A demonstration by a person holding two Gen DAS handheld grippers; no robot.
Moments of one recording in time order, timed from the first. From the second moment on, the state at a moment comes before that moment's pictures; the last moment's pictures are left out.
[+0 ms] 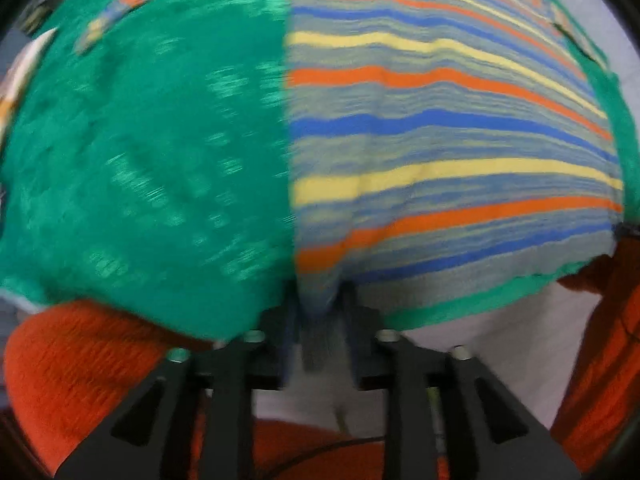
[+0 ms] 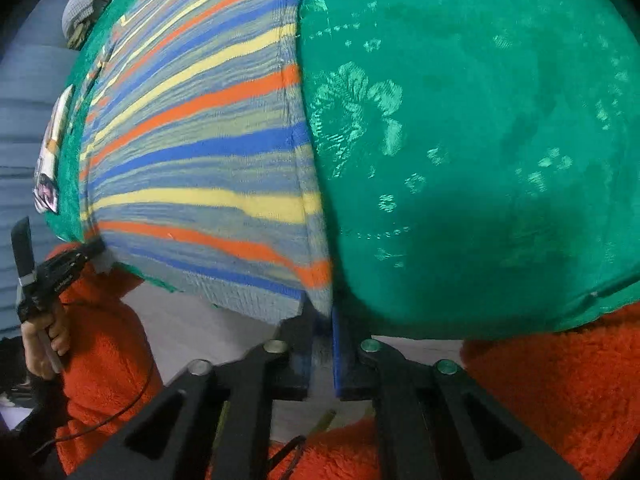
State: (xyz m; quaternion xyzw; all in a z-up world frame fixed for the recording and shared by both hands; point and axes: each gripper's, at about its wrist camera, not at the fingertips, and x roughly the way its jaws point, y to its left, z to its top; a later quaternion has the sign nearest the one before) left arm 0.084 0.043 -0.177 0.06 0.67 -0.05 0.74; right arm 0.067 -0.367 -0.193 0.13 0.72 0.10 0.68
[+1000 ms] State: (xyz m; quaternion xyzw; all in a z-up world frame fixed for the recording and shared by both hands) left arm 0.127 0.013 -0.171 0.00 0.53 -0.03 0.85; right arm 0.122 -0.276 -0.176 0.02 0.49 0.12 0.86
